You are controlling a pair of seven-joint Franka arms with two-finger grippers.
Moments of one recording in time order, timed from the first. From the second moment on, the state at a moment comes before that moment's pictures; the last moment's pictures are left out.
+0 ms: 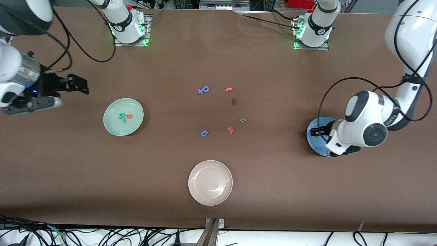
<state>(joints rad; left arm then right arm) 0.38 0.66 -0.62 -1.67 0.25 1.88 -0.60 0.24 0.17 -0.19 -1.45 0.06 1.48 -0.12</state>
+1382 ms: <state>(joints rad) -0.06 0.72 -0.61 -1.83 0.43 2.39 -1.51 -0.01 -0.06 -0.02 -1.72 -0.01 1.58 -0.12</state>
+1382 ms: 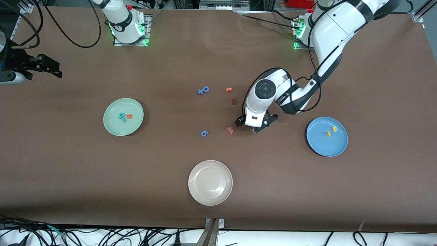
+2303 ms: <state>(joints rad) -0.13 0.75 -0.55 -1.83 0.44 2.43 -1.55 0.02 -0.02 -0.05 -1.71 -0.01 1.60 -0.12</state>
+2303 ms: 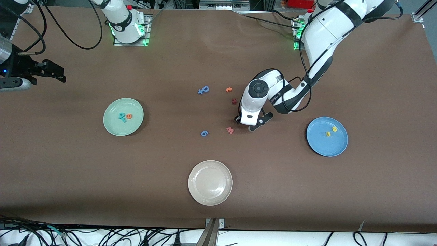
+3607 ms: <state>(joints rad) -0.01 0.74 -0.54 -1.65 0.42 2.21 -1.35 0.02 -0.02 -0.05 -1.71 -0.01 1.60 -0.12</state>
